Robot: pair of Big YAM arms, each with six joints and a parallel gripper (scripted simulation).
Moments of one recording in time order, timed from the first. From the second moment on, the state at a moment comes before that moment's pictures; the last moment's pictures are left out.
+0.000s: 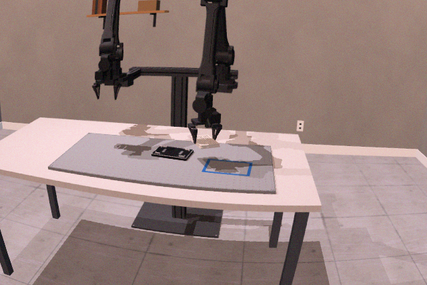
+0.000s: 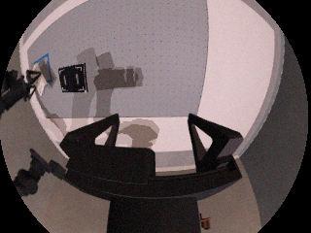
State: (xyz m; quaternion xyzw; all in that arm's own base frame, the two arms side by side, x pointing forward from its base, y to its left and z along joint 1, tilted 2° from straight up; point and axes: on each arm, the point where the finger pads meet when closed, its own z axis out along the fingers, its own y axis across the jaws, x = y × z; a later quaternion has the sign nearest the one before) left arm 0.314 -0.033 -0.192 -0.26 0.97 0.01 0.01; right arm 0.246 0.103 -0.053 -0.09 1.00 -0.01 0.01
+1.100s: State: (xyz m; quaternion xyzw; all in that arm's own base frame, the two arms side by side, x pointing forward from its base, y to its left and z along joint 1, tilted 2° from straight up) left arm 0.278 -0.123 -0.192 0.02 1.00 0.01 0.01; right arm 0.246 0.103 -0.053 -0.09 1.00 -0.01 0.01
